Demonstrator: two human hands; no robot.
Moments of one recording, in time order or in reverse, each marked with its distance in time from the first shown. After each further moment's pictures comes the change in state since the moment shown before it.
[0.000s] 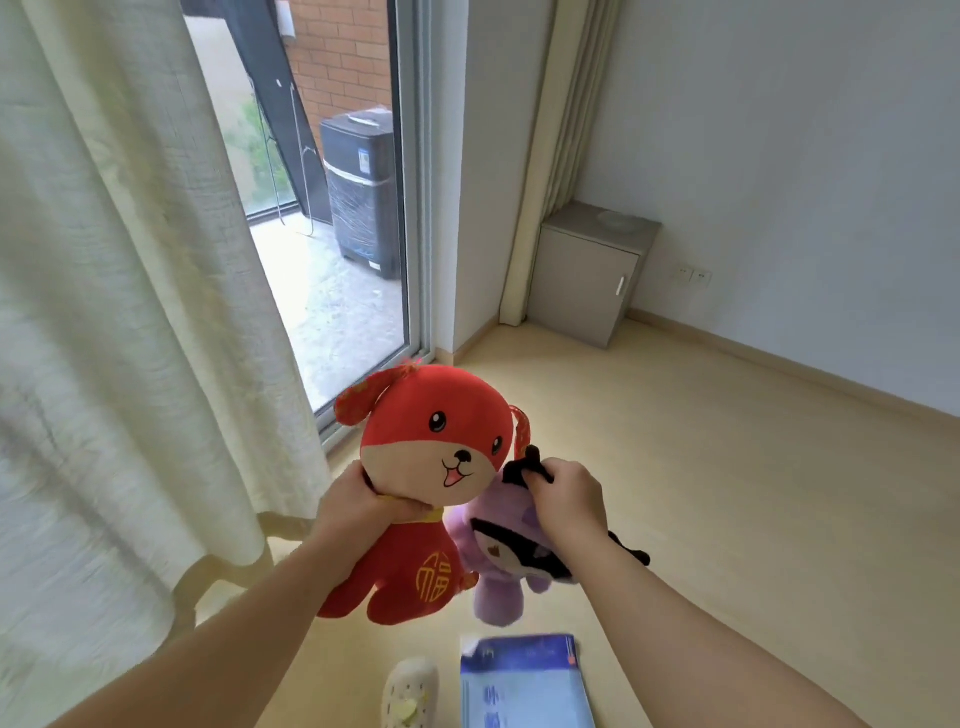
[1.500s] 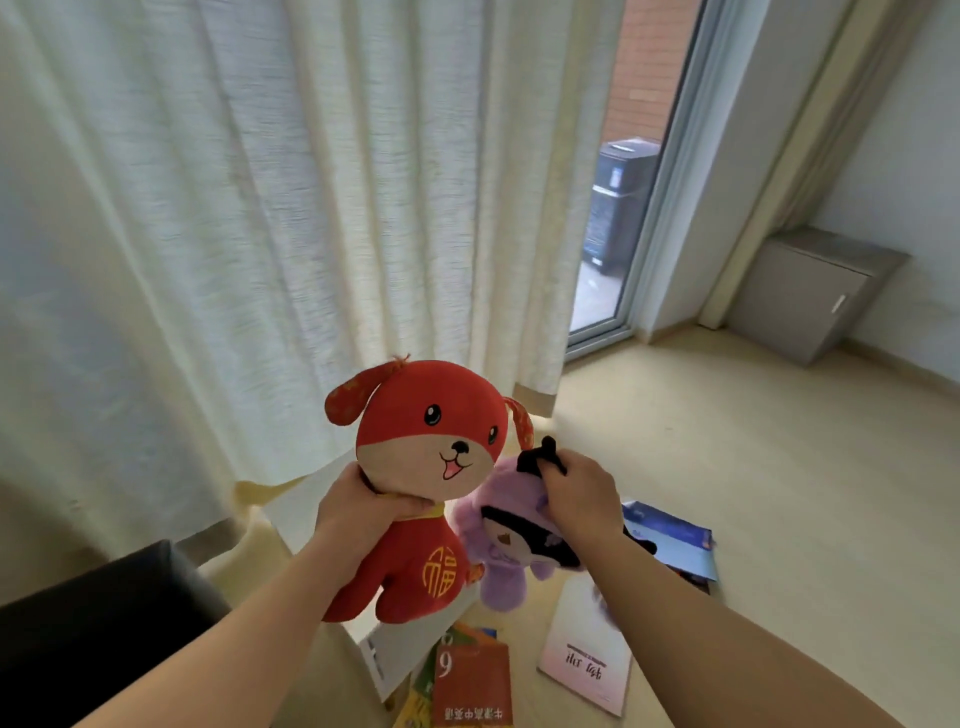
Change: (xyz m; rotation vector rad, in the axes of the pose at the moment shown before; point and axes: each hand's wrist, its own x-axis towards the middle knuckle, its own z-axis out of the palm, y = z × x) left_hand -0.639 -0.199 -0.202 -0.024 0.516 -0.123; right_hand -0.605 0.042 0.066 -0.067 -0.259 -0.425
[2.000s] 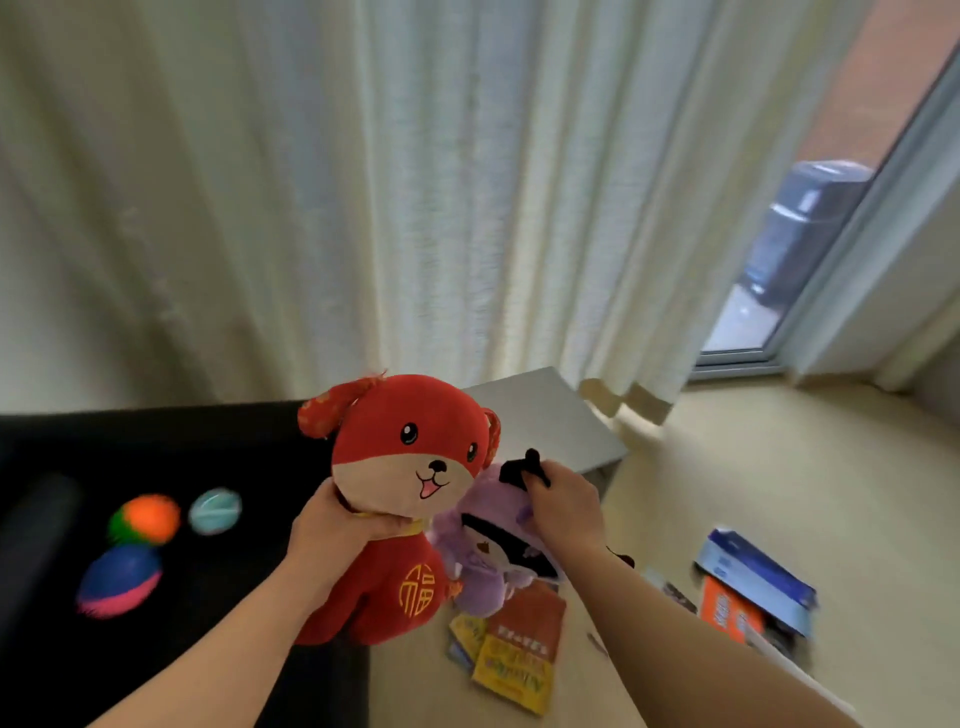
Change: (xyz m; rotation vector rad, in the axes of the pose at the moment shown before) left_hand -0.208 -0.111 -0.090 -0.172 0.358 -0.197; right_hand -0.165 -0.017 0.059 -0.061 -0.337 -0.242
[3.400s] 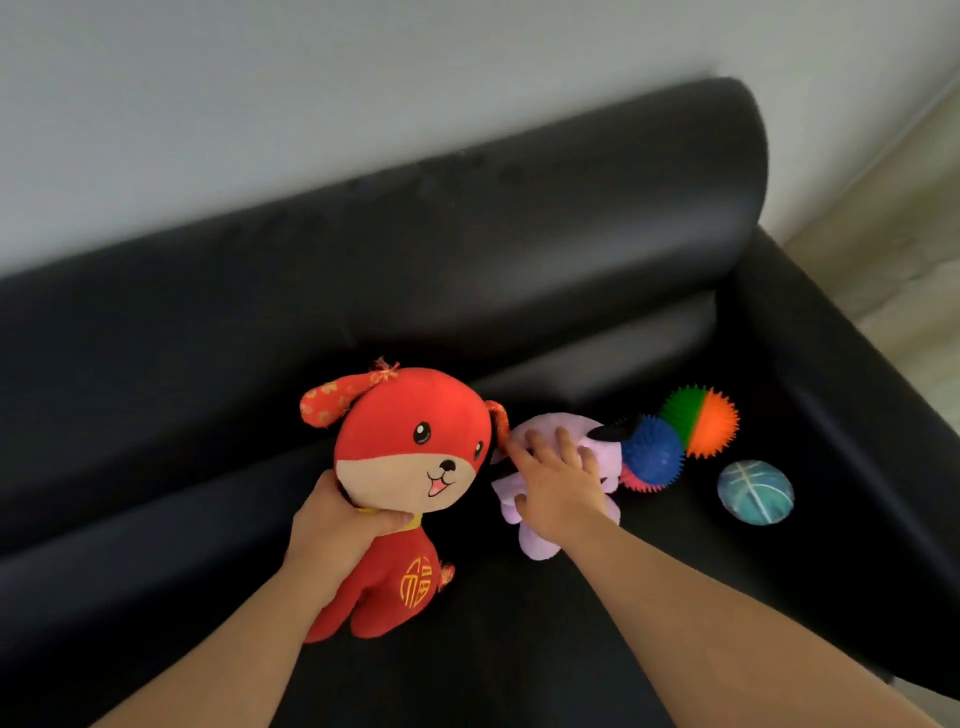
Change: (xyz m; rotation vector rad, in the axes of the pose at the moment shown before) left_hand -0.051 -0.331 -0.339 -0.365 1.050 -0.915; right_hand -0.104 -0.244 0.578 -1.037 -1.116 -1.390
